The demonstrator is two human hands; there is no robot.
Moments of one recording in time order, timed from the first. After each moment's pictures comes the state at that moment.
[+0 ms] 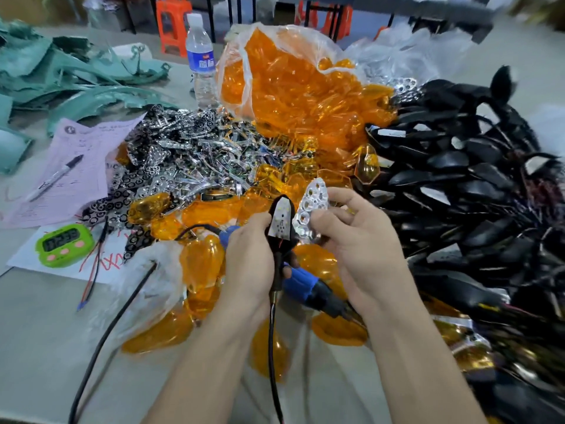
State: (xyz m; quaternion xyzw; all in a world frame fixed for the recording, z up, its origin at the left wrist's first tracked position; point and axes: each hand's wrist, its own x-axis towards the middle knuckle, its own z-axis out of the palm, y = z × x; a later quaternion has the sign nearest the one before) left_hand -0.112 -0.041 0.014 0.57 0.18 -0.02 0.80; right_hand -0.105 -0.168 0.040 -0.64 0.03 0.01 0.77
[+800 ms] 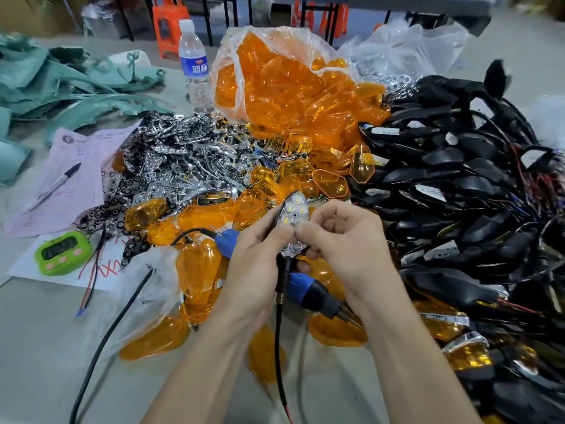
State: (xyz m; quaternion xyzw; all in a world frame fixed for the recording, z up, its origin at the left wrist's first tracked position) left_hand -0.119 -0.048 0.014 0.57 0.04 -0.03 0.82; right_hand -0.103 -0.177 0.026 -0.76 0.02 -0.04 0.65
